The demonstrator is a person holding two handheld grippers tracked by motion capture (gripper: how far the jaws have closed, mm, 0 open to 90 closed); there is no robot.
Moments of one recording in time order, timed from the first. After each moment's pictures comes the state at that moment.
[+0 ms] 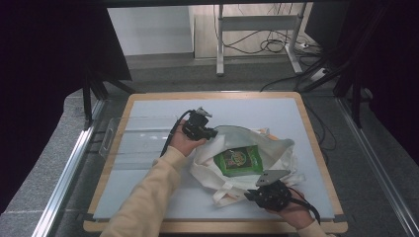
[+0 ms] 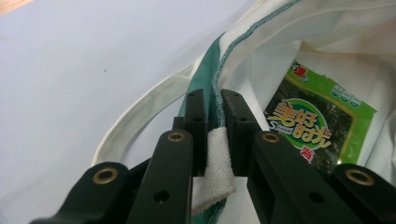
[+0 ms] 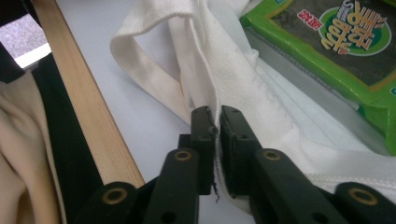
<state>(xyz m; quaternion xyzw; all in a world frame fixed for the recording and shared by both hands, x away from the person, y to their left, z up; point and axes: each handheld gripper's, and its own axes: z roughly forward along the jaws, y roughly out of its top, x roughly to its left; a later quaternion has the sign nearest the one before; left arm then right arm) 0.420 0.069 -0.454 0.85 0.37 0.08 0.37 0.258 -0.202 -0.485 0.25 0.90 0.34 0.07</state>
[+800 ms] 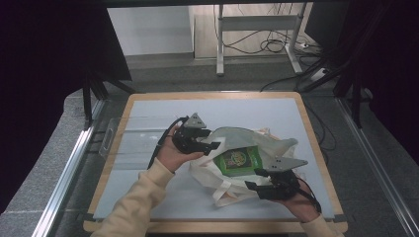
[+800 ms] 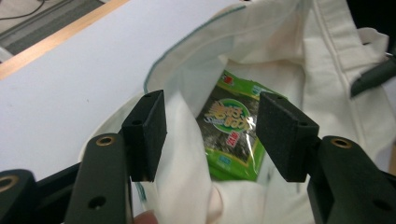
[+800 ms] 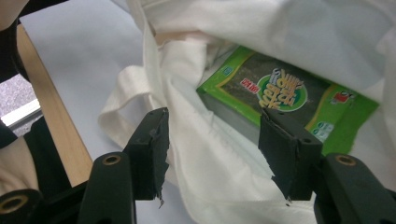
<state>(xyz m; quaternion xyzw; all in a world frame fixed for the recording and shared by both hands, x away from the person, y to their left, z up) 0.344 0.086 -0.411 0.85 0.29 0.12 0.43 0.270 -0.213 -0.449 0.29 0.85 0.41 0.11</state>
